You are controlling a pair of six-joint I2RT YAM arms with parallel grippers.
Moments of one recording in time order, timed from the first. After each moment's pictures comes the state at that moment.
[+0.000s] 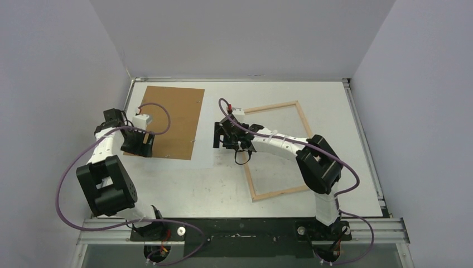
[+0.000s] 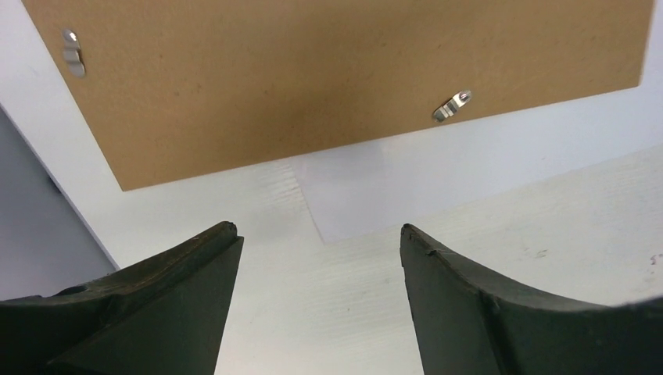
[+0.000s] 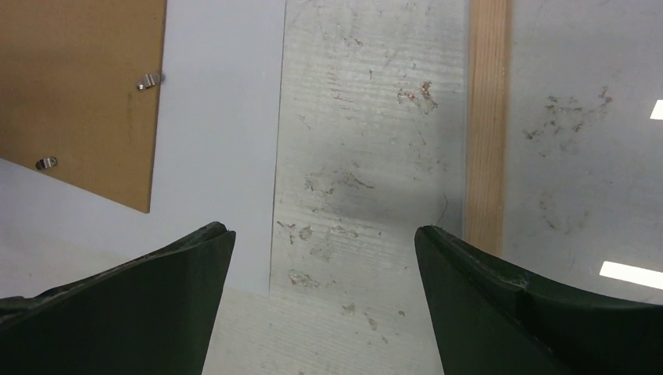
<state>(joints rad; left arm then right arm) 0.35 1.52 1.08 -0.77 0.27 0.58 0.85 1.93 1.41 -0.34 0.20 0.72</state>
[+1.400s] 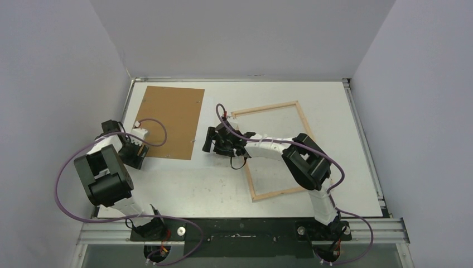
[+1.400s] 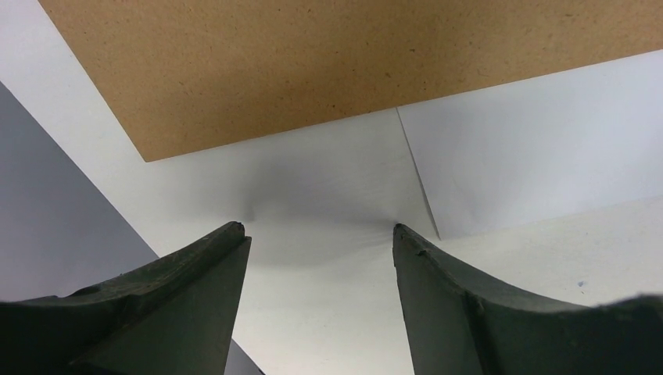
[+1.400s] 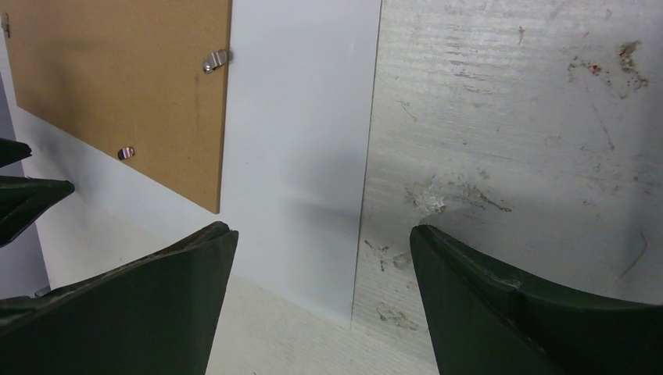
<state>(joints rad) 0.46 1.66 0.97 -0.61 0.09 0.82 0.88 2.05 1.37 -0.11 0.04 0.89</state>
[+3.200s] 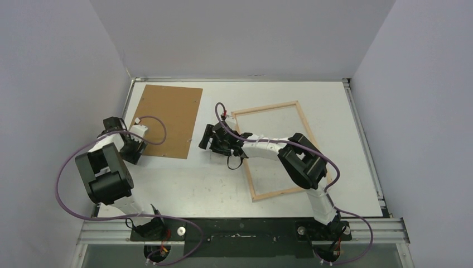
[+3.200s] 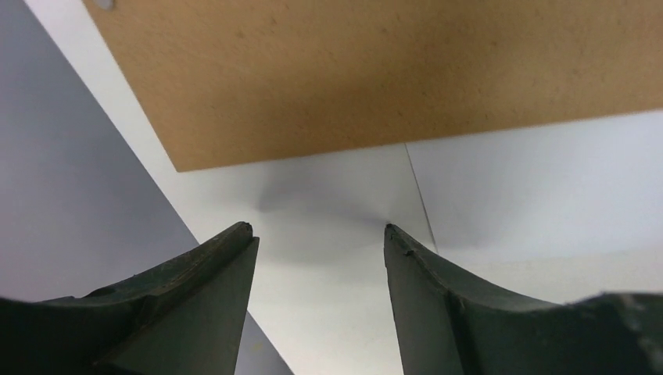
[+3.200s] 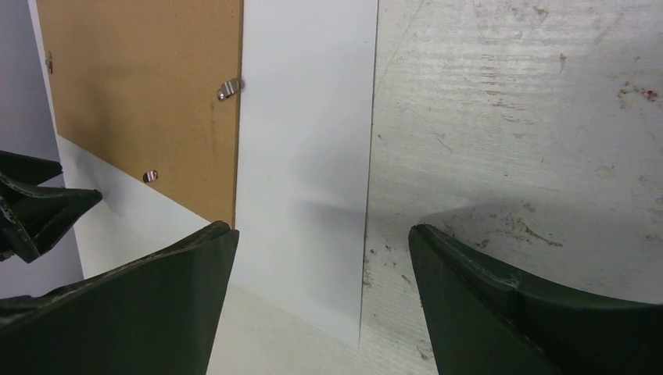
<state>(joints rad) 0.43 1.68 0.99 -0.53 0.03 0.82 0.89 2.10 1.40 -0.04 0.08 0.98</state>
